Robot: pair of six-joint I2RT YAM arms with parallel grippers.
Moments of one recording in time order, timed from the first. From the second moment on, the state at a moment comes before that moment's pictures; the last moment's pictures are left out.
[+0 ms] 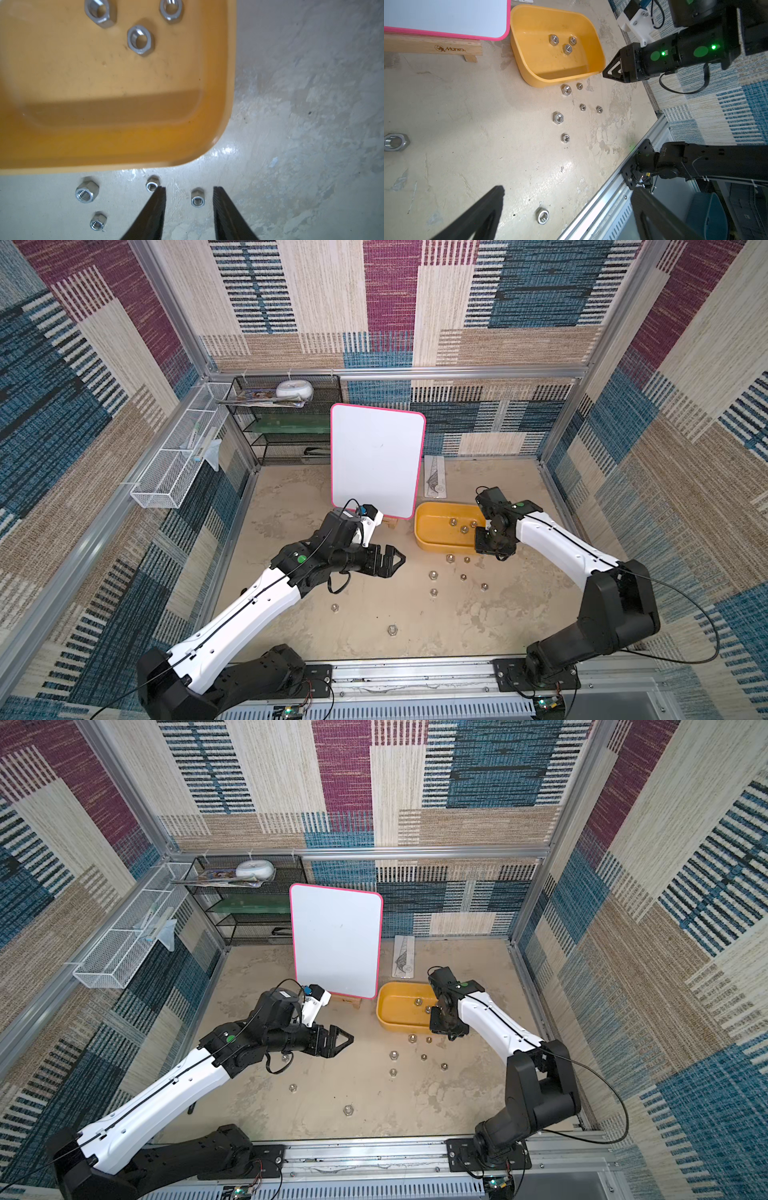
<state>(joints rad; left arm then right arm) -0.65 1.12 1.03 -0.65 0.34 -0.45 0.35 1.51 1.11 -0.96 0.12 0.49</state>
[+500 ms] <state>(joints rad) -0.65 1.10 1.03 -0.65 0.37 -0.46 0.39 1.47 0.86 -0.88 0.07 0.57</state>
